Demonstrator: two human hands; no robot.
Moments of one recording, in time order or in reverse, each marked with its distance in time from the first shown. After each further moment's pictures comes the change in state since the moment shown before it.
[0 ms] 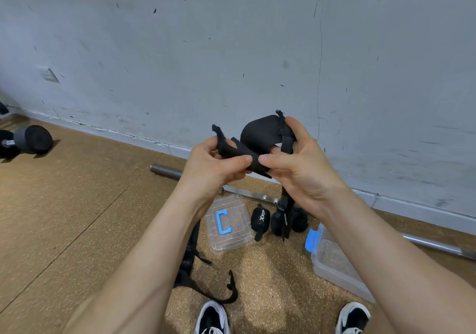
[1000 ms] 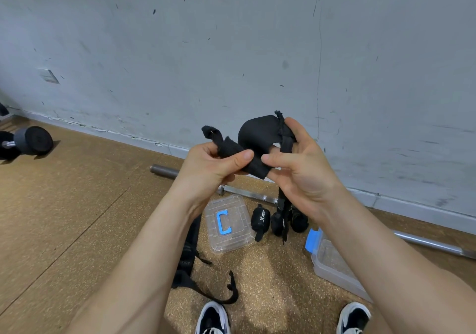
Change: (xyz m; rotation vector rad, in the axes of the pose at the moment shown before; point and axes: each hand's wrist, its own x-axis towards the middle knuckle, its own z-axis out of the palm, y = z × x) left_hand 0.003 -0.001 -0.005 0.001 -0.047 -0.020; right_hand -0.008 -0.005 0.009 0.110 0.000 -0.003
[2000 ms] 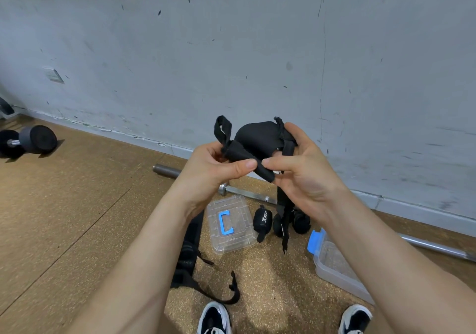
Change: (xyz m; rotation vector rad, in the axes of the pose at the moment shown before) left_hand 0.004 -0.007 -0.014 0.024 -0.147 0.088; right_hand 0.002 0.001 -0.001 -0.063 0.002 0.056
